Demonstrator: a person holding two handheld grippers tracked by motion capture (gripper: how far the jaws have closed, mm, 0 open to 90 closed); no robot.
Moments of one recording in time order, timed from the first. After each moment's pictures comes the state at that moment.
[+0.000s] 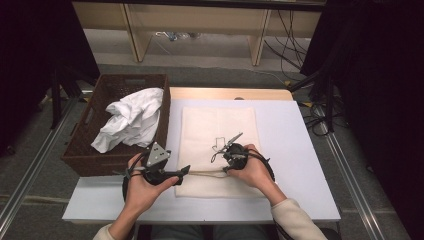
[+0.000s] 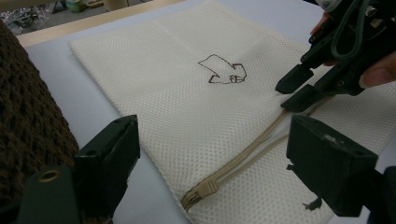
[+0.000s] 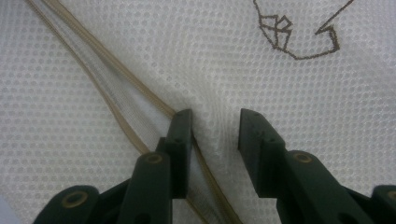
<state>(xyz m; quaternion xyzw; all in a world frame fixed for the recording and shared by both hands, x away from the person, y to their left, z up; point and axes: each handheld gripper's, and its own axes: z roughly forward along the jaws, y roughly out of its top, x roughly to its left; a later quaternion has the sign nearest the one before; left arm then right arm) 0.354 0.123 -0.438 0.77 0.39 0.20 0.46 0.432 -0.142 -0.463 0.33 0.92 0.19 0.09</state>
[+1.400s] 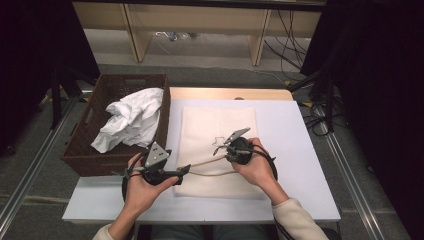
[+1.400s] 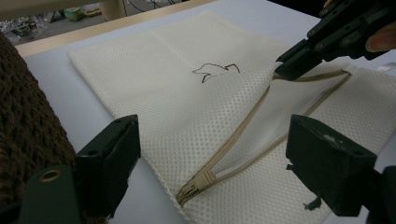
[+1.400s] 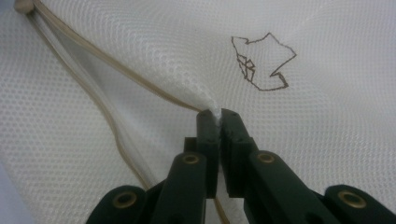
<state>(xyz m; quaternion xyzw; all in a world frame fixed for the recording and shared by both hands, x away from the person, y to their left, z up) 0.352 0.124 -0.434 0.77 0.38 0.20 0.48 0.424 -0.147 -0.427 0.33 0.90 0.26 0.14</state>
